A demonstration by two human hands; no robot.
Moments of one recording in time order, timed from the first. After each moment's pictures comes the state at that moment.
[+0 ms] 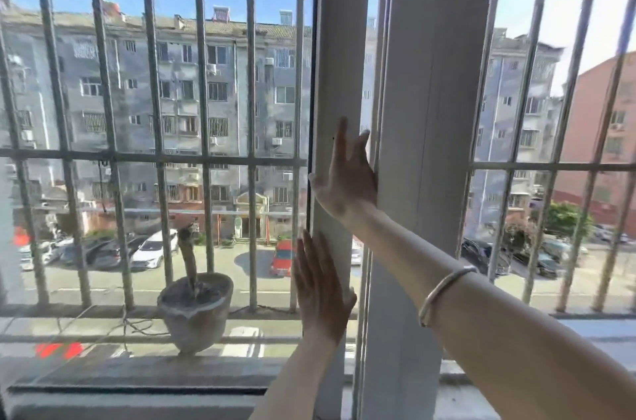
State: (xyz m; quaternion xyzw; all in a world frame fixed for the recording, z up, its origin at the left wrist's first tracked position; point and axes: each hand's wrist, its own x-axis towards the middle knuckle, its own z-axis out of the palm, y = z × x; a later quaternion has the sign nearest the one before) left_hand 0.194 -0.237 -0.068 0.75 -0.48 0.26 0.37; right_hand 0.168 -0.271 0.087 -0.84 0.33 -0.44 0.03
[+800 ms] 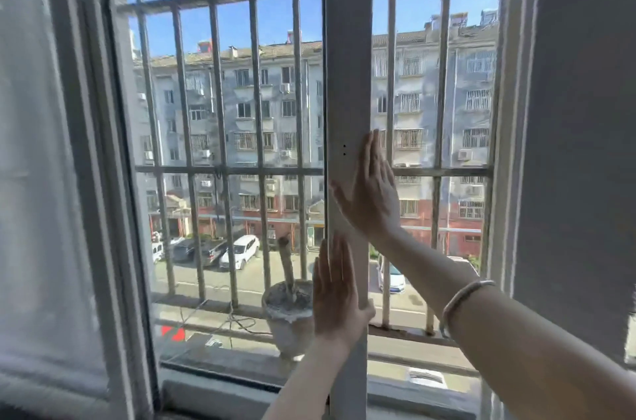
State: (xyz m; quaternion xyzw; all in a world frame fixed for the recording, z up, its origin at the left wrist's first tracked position) left_hand 0.316 -0.174 -0.073 0.74 -0.49 0.29 0.35; right_hand 0.277 -0.229 0.070 -0.84 0.20 -0.50 0.00
